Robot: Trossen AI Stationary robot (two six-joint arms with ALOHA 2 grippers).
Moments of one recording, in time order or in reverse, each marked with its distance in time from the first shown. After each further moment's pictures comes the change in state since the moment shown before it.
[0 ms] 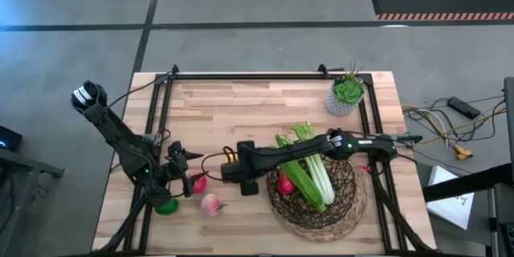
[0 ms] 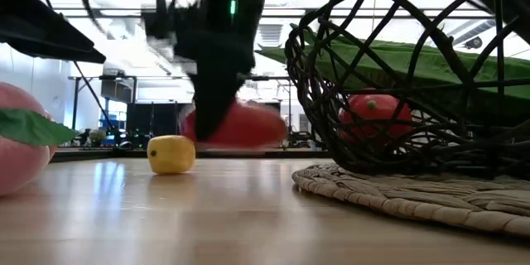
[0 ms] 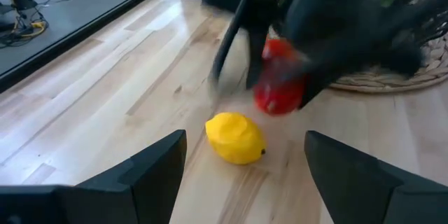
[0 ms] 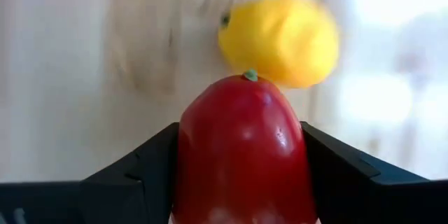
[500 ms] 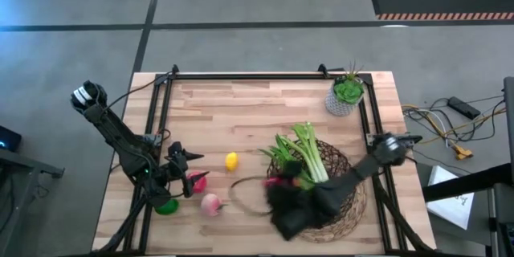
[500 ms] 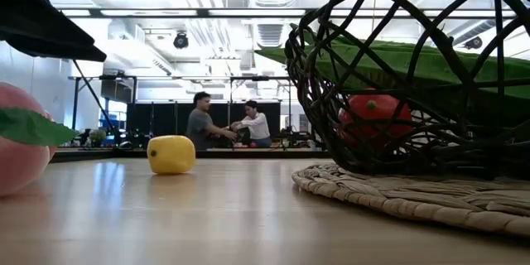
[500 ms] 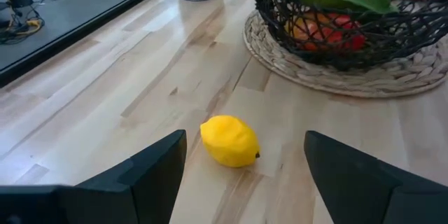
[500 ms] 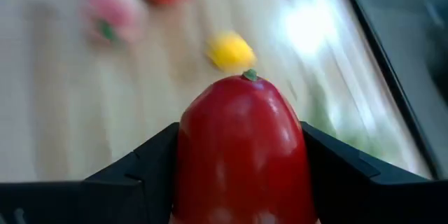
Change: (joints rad) left arm 0.000 0.000 0.002 0.021 0.000 0.000; right arm 0.380 -0.431 -0.242 -0.150 0.433 0.608
